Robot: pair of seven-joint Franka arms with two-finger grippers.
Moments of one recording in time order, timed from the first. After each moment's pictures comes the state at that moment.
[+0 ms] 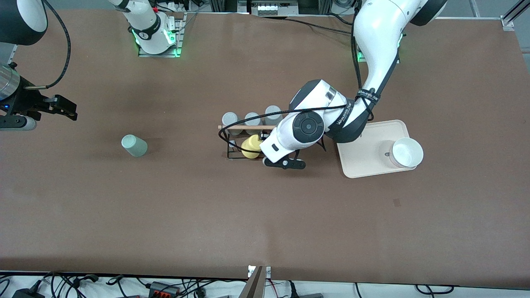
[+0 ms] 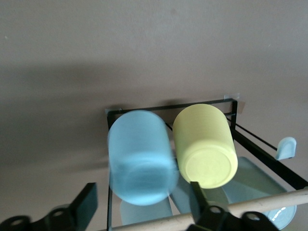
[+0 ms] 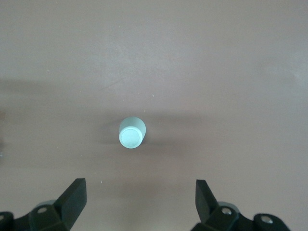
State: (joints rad) left arm -0.48 0.78 -0.19 -1.13 -0.19 1.81 -0.54; right arm 0.05 0.05 -0.07 -1.69 -0.08 1.72 -0.05
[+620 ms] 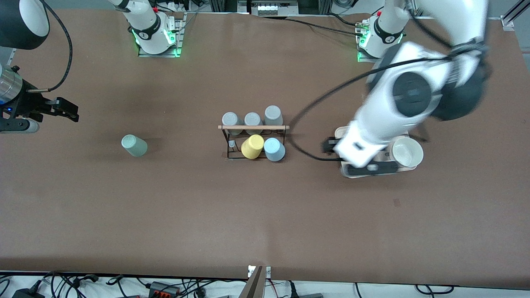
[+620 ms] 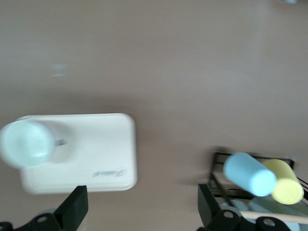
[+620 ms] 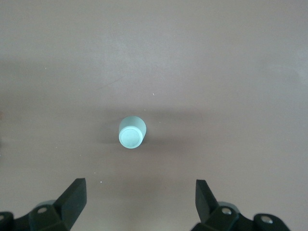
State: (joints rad) left arm -0.21 0.50 -0.17 -1.08 0.03 1.52 -0.54; right arm 0.05 0.07 -0.07 -1.69 -0.07 1.72 -0.05
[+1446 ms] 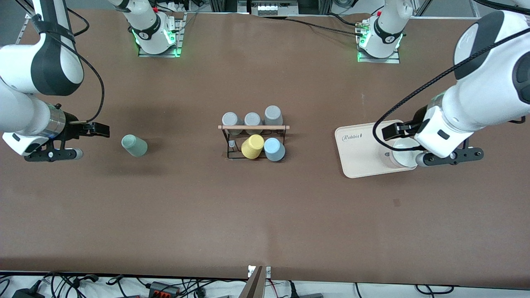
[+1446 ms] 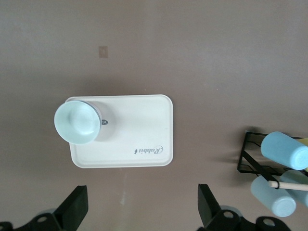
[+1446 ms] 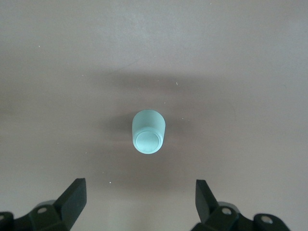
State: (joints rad) left arm -0.07 0.41 -0.18 -1.16 0.00 1.42 -0.38; right arm 0.08 0.25 -0.06 -1.68 -0.03 1.74 -0.05
